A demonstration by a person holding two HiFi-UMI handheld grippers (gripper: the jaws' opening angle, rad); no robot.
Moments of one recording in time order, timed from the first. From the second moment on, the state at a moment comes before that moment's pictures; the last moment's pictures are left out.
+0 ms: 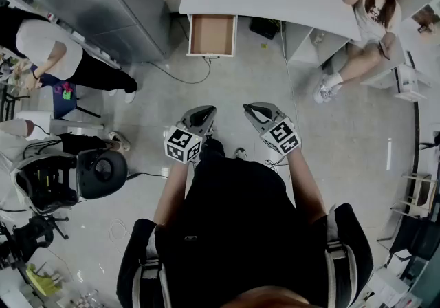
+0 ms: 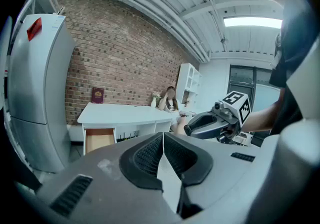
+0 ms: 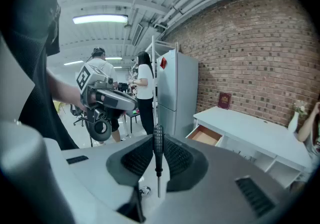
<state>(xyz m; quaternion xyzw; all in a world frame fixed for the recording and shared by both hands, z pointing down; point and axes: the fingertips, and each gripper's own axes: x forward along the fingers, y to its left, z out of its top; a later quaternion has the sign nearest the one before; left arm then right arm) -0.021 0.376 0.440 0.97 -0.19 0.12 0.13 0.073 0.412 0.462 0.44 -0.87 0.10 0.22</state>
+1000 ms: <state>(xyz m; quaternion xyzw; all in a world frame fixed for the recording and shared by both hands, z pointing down) -0.034 0.279 0.452 0.97 -0.15 0.14 0.14 0.060 0.317 0.467 0.47 -0.85 0.12 0.23</state>
